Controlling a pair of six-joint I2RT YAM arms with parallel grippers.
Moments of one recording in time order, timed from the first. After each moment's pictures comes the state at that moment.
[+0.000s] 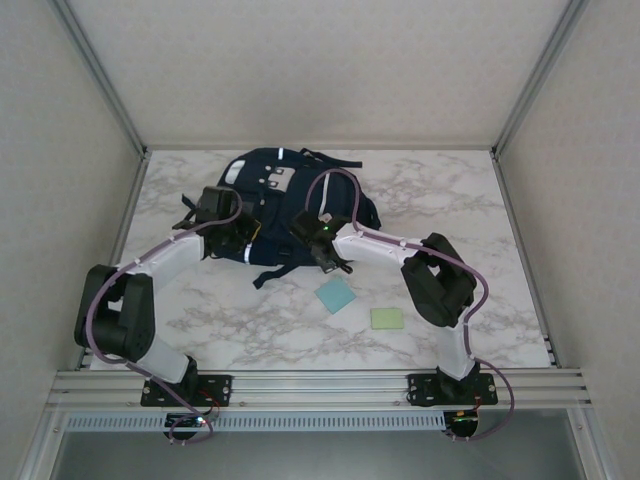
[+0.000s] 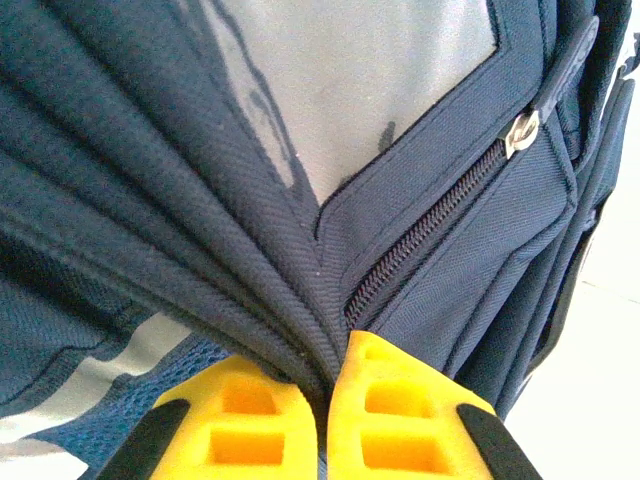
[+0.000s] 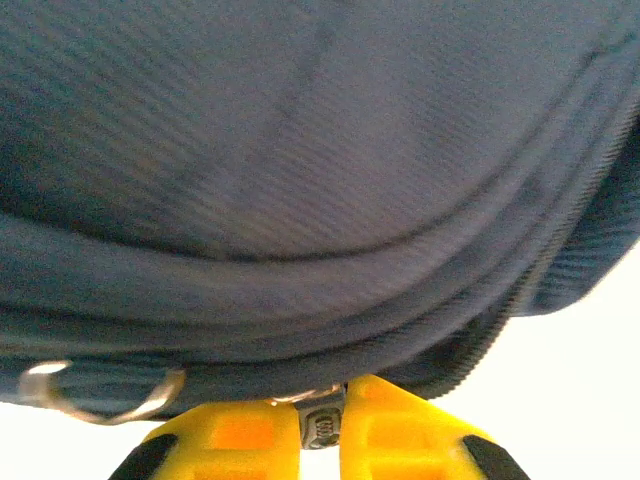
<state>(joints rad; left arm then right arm) -0.26 1.55 0.95 -0.26 0.23 -1.25 0.88 1.99 1.46 -0.88 0.54 0.34</state>
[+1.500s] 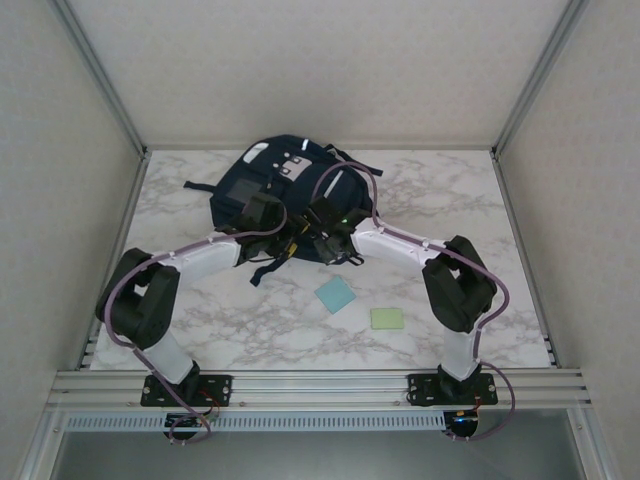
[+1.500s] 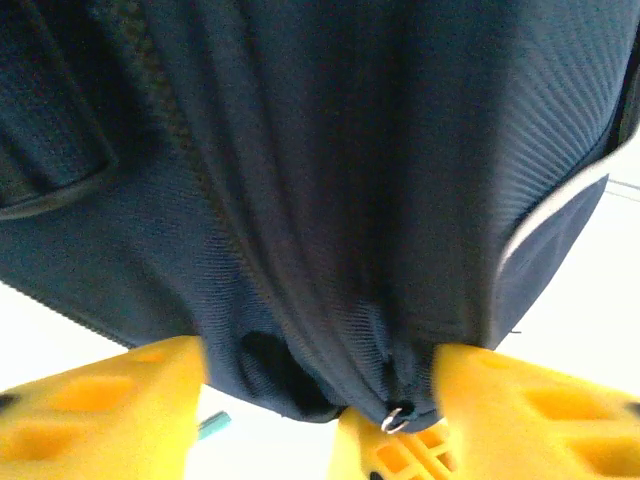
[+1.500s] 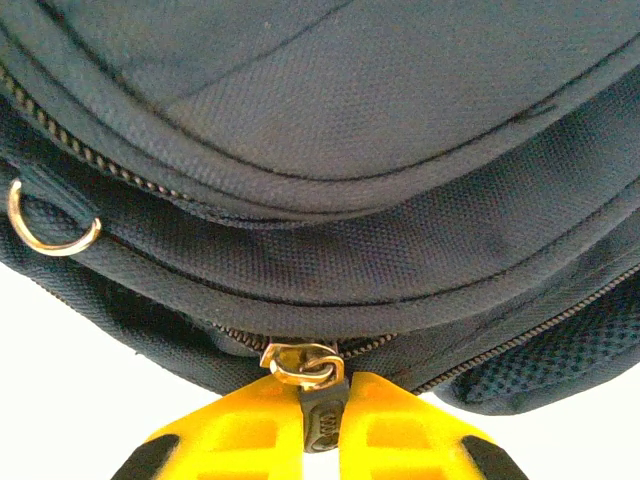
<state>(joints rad) -0.54 1.67 0.99 -0.09 0.20 -1.42 0.81 1.87 1.39 -0.71 0.25 0.22</state>
